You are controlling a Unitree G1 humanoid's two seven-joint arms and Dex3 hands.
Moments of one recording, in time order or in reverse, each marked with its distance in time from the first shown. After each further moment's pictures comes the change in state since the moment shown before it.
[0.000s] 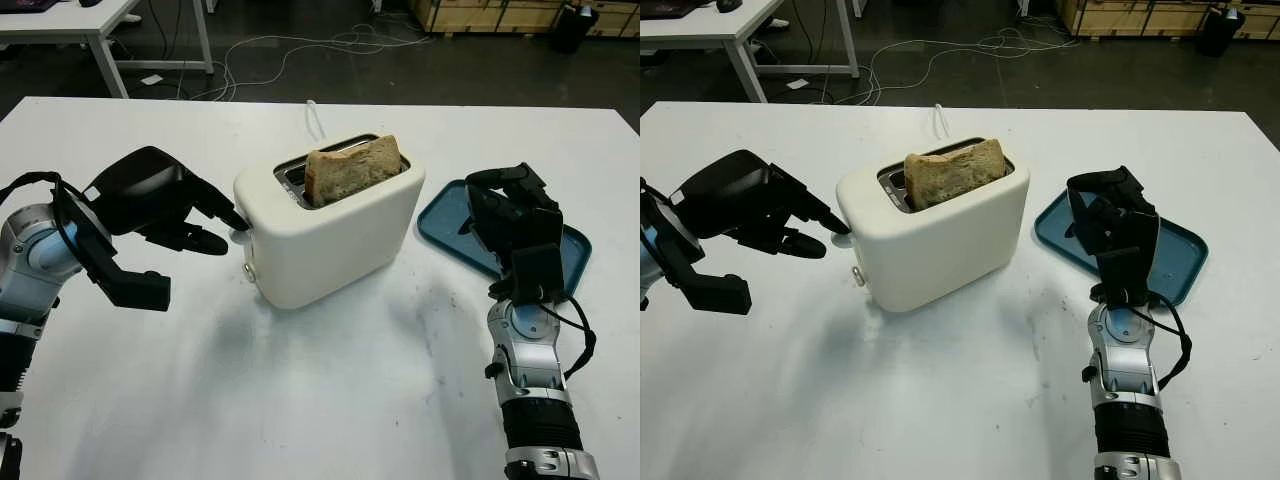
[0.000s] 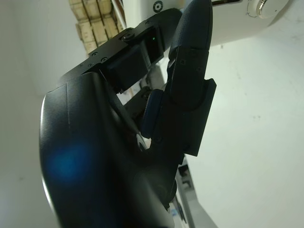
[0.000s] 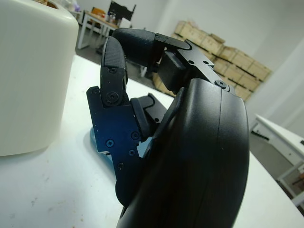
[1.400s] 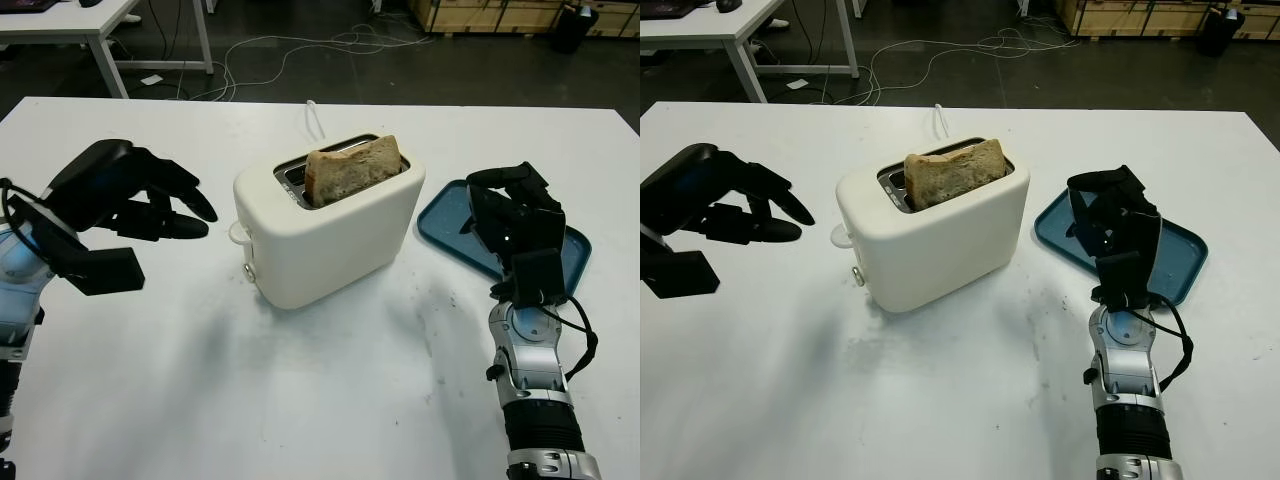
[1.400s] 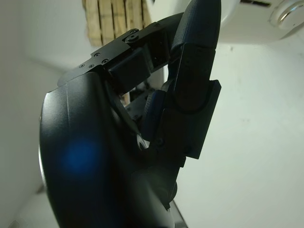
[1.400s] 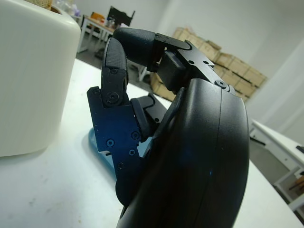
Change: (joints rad) left arm 0.096 -0.014 0.096 -0.117 -0.150 0.142 -0.017; right arm 0.007 0.000 0.010 0.000 -0.009 -0.022 -0.010
